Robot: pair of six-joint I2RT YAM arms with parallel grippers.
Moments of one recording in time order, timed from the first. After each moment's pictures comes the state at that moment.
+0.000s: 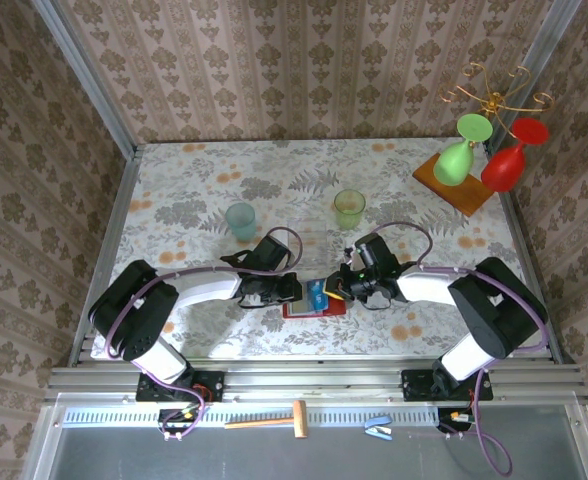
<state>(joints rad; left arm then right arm) -0.80 1.58 0.75 -0.22 0.36 -0.81 0.53 1.56 0.59 0.08 -0.55 0.94</state>
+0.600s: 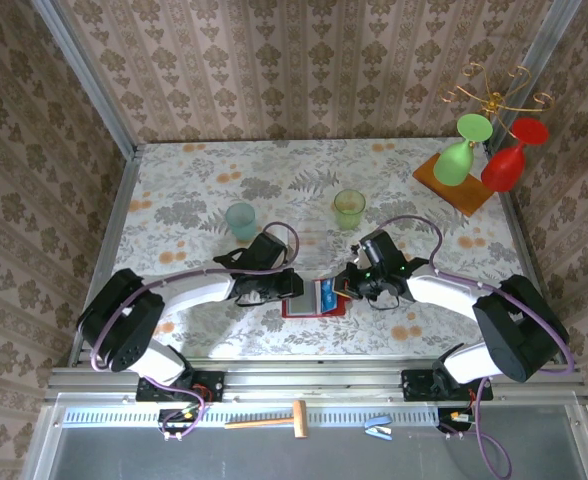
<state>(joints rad) -0.80 1.49 0.75 -0.23 0.36 -0.81 0.52 1.42 0.64 -0.17 -0.45 0.84</state>
